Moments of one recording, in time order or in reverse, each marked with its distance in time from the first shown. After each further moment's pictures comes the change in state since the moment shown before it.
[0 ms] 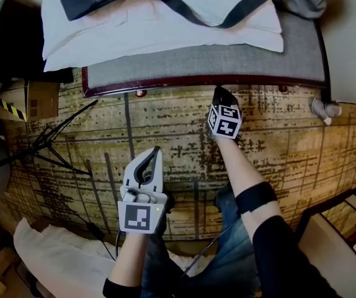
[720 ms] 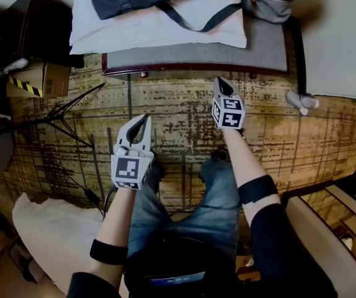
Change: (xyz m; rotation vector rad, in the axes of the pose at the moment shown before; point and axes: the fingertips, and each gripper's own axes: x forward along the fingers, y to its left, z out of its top) left arm -0.074 -0.018 0.113 0.057 0.052 -0.011; right arm -0.184 0.019 0.153 -0.168 -0.021 0.125
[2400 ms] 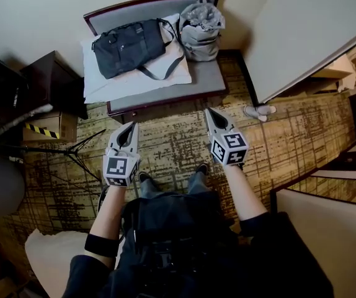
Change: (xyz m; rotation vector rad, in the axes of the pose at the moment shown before) left arm -0.203 -0.076 0.257 0.164 -0.214 -0.095; right arm -0.430 0.066 0.252 0.029 -0.277 0.056
